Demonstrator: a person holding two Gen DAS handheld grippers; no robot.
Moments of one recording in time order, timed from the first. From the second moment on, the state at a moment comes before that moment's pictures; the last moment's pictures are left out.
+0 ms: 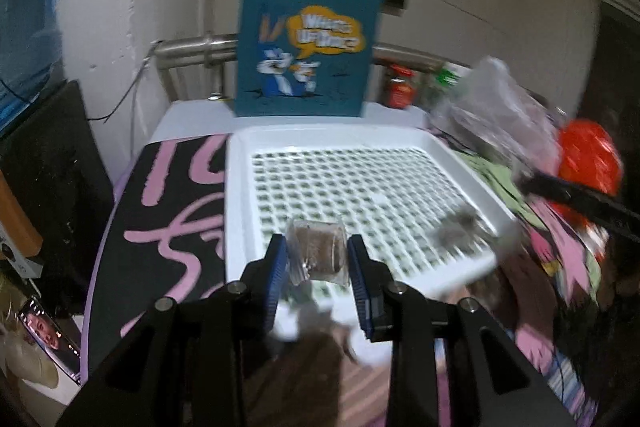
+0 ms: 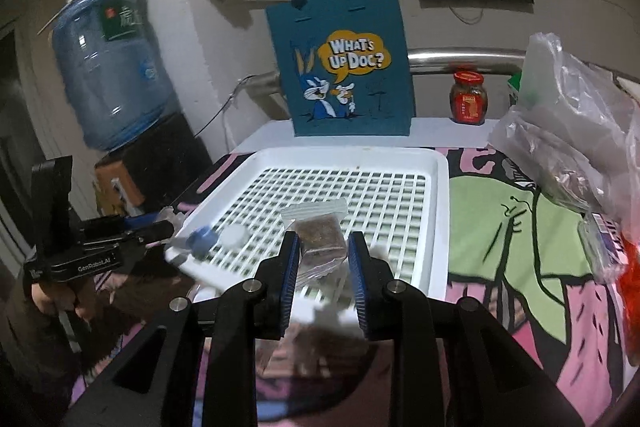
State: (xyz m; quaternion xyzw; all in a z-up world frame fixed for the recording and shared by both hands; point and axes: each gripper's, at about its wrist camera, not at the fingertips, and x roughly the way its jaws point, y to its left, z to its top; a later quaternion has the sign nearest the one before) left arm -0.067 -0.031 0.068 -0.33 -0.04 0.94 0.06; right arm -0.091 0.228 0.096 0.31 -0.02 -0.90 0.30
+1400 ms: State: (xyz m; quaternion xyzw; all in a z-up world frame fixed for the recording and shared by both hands) left arm -0.040 -0.021 0.065 -0.30 -0.06 0.94 0.11; right arm -0.065 0.231 0.081 0.27 -0.06 -0.92 0.27
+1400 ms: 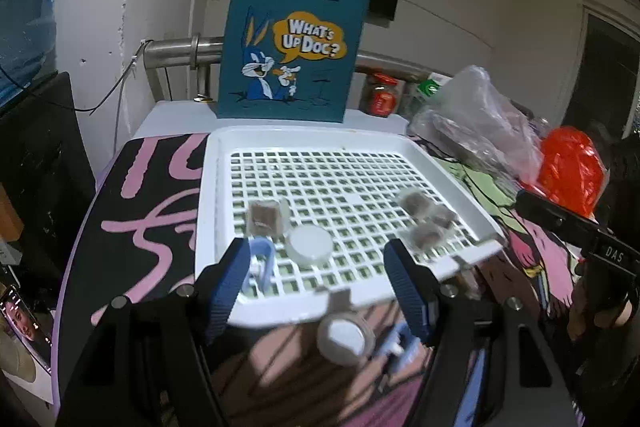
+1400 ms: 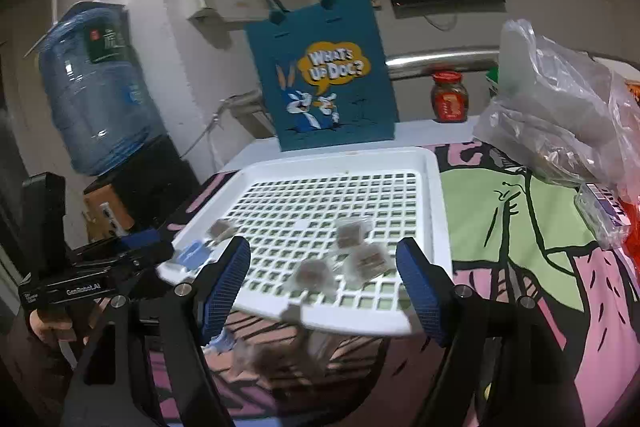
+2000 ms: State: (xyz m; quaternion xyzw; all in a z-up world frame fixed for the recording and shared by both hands) left arm -0.014 -0.009 0.035 -0.37 -0.04 0.92 0.14; right arm -0.040 0.219 0.048 0.33 -0.03 -0.89 0.30
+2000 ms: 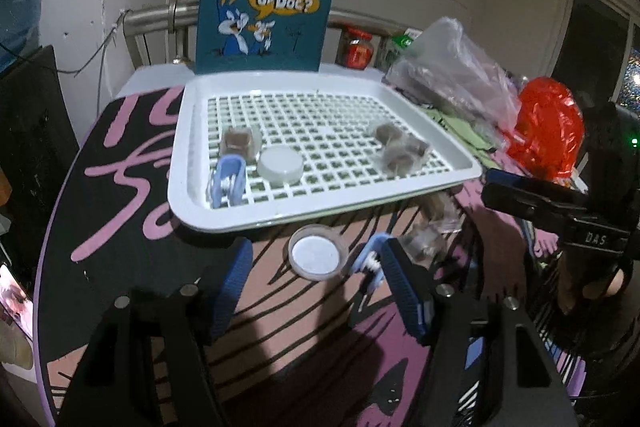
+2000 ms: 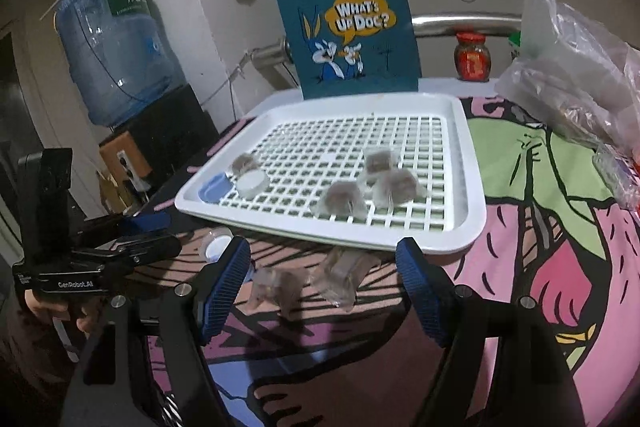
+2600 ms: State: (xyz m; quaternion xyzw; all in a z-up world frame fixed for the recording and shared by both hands) left arm -0.048 -0.010 0.010 -0.42 -0.05 0.90 0.10; right arm -0.067 0.200 0.015 0.42 -0.01 -0.87 0.27
